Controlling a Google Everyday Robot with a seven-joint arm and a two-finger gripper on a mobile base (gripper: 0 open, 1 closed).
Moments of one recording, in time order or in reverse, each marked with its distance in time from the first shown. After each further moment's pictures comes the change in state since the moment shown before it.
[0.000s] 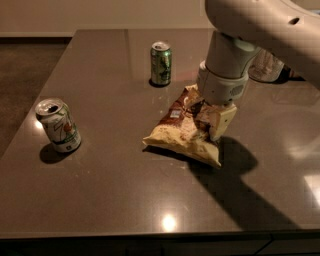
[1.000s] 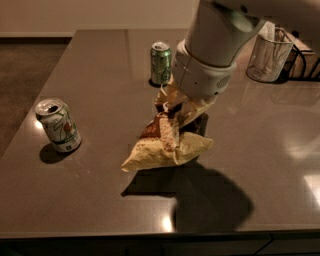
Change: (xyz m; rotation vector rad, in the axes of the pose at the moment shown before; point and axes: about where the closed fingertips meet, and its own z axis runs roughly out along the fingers) arm -0.091 0.004 -0.060 0.138 -0.079 -0.189
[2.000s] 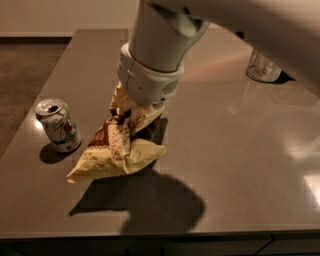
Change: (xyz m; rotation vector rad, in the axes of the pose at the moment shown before) arm -0.085 -0.042 0.011 0.046 -0.100 -0.071
